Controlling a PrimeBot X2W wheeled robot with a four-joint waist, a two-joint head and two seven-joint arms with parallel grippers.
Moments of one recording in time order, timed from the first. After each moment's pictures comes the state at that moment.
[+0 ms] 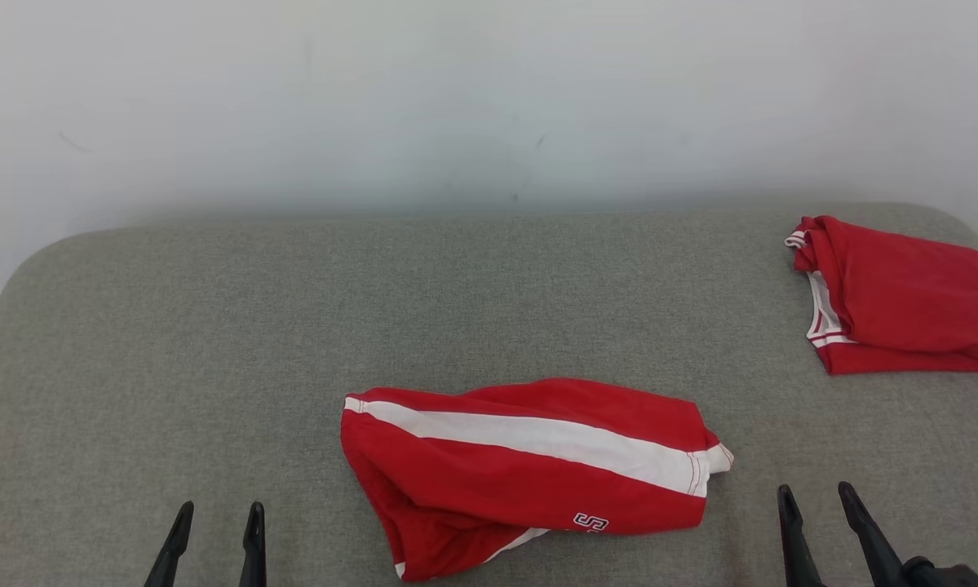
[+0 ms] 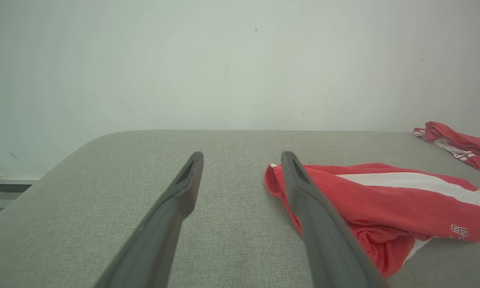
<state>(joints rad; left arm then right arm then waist) 0.15 0.13 -0.01 0.01 -0.19 -0.13 -0.26 0.12 -0.15 0.04 0.14 0.26 0.13 -0.26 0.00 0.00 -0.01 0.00</state>
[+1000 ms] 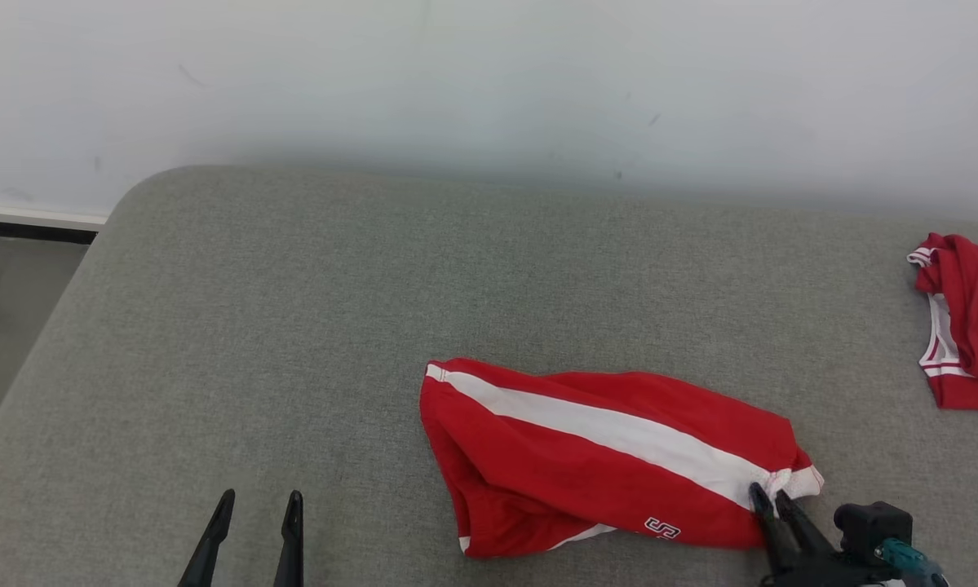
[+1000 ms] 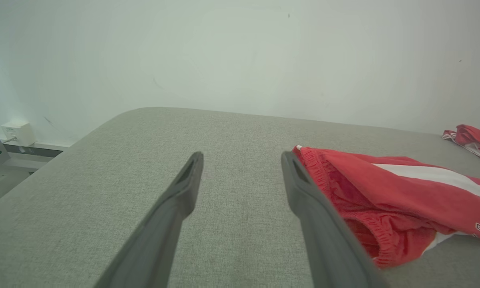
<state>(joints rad) 0.10 0.11 -0.07 0.06 -0.21 -0.13 -0.26 -0.15 -0.21 0.20 0.60 0.38 0.13 -0.20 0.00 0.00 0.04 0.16</state>
